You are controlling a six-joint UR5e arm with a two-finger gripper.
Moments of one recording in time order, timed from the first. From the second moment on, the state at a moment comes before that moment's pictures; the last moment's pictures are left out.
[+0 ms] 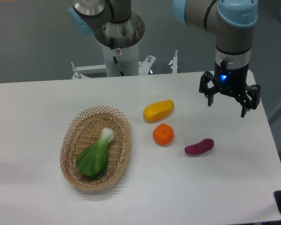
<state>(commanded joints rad) 2.71 -1.79 -1.52 -1.10 1.50 1.31</state>
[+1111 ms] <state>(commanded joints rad) 2.34 -1.79 -1.77 -0.91 1.50 0.61</state>
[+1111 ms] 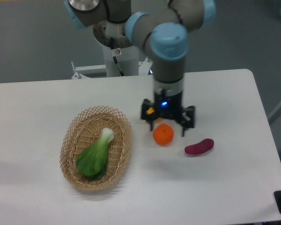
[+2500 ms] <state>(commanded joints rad) 2.15 -1.89 -1.94 -0.84 1.58 0.73</state>
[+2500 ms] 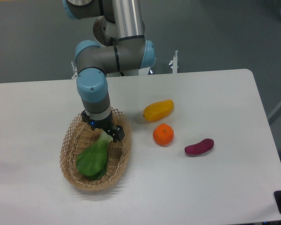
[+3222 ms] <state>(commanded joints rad) 2.14 -1.91 -1.94 -0.82 1.59 0.71</state>
